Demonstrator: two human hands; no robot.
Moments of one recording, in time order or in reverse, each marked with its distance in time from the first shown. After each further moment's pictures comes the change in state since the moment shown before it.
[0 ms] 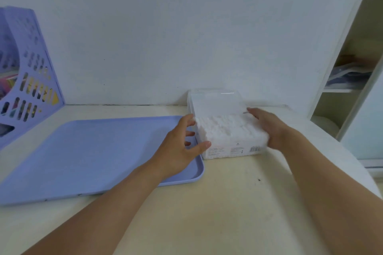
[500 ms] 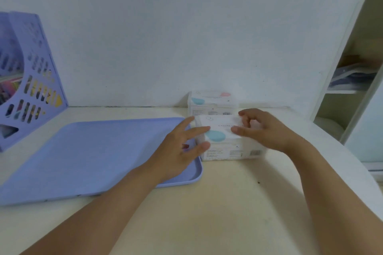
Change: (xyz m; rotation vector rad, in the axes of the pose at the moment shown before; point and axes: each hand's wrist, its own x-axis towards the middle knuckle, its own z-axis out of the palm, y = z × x) left_hand -0.007 0.009 -0.006 0.095 -0.058 0.082; right_hand -0.038 -0.002 -0.003 -0.785 -0.090 -0.510
